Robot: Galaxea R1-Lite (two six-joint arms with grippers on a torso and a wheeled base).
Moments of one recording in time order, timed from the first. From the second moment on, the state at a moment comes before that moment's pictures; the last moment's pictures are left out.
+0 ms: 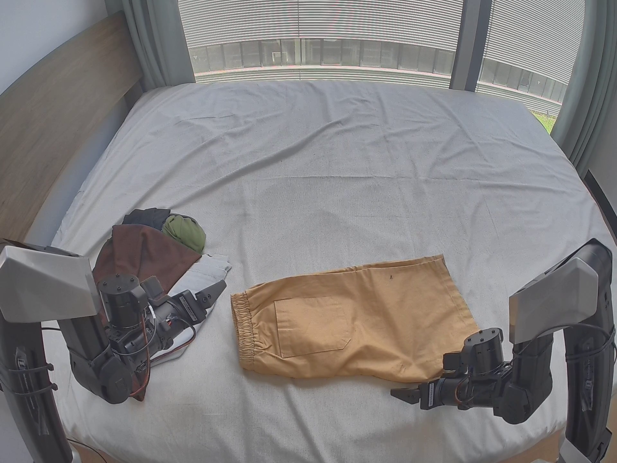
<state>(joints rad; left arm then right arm) -0.22 2.21 -0.40 -1.55 -0.14 -0.57 0.40 2.42 -0.26 -1.37 0.21 0.32</state>
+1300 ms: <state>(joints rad) -0.29 2.31 -0.32 -1.55 -0.15 -0.56 0.50 2.20 -0.45 -1.54 0.37 0.46</state>
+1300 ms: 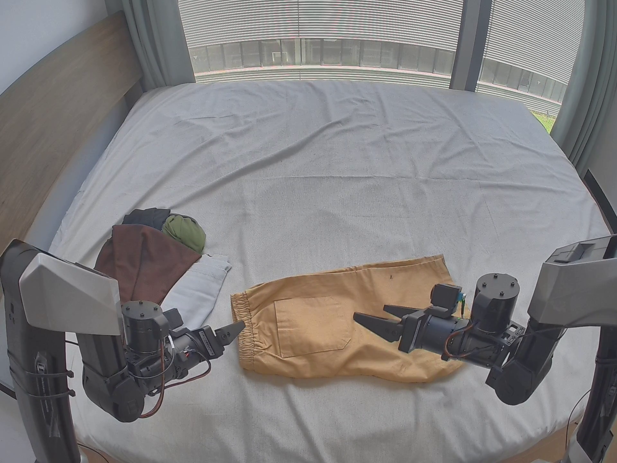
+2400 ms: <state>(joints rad) -0.37 2.45 -0.38 -1.55 -0.19 -0.58 0.33 2.22 -0.59 -1.49 0.45 0.46</state>
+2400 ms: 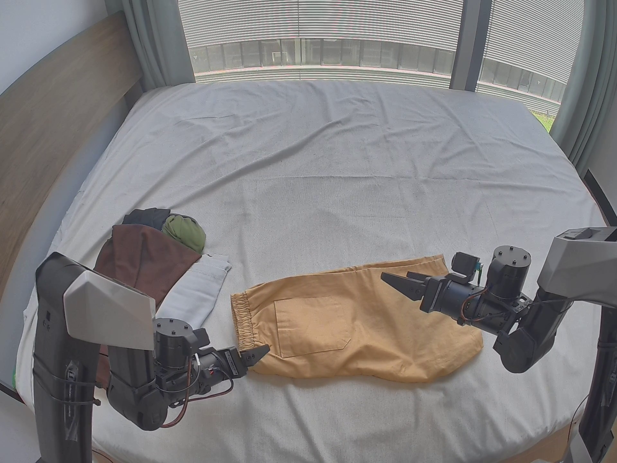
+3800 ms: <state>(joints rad) -0.44 2.49 -0.52 -1.55 -0.14 -0.72 0.34 2.21 -0.58 -1.53 0.44 0.46</state>
